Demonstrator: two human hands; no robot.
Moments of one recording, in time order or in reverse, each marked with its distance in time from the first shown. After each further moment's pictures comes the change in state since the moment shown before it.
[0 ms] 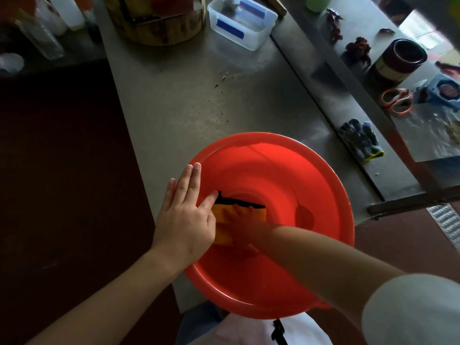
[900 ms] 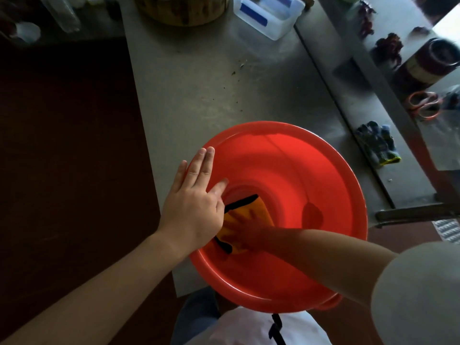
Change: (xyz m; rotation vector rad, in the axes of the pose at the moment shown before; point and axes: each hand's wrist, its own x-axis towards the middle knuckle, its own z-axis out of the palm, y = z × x) left_hand -0.001 0.002 -0.002 -0.016 -0.023 -0.018; right_hand 0.011 0.004 0.047 -0.405 -0.029 -0.280
